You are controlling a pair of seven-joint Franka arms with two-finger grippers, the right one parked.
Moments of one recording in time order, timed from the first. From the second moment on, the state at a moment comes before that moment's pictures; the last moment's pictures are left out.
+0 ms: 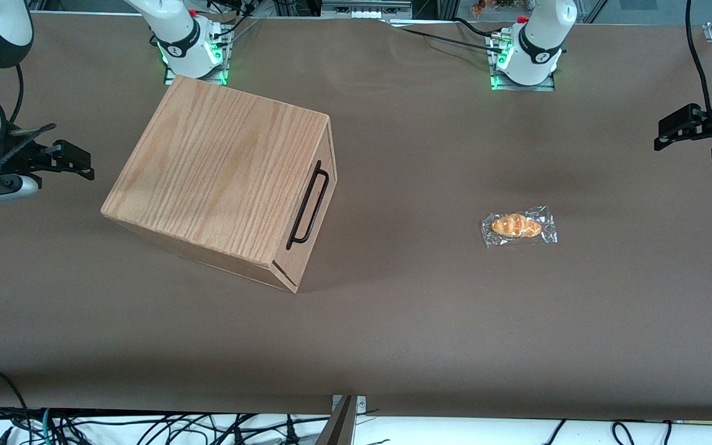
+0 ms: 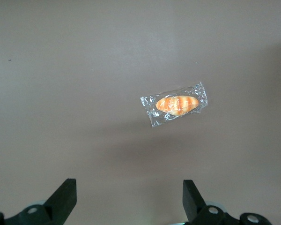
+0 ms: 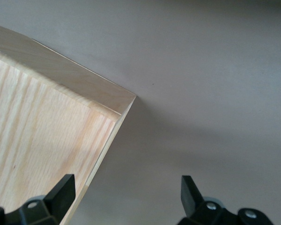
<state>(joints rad) 0.04 0.04 0.01 -1.52 0.02 1.47 0.19</state>
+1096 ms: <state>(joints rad) 0.04 0.04 0.01 -1.52 0.02 1.47 0.19</state>
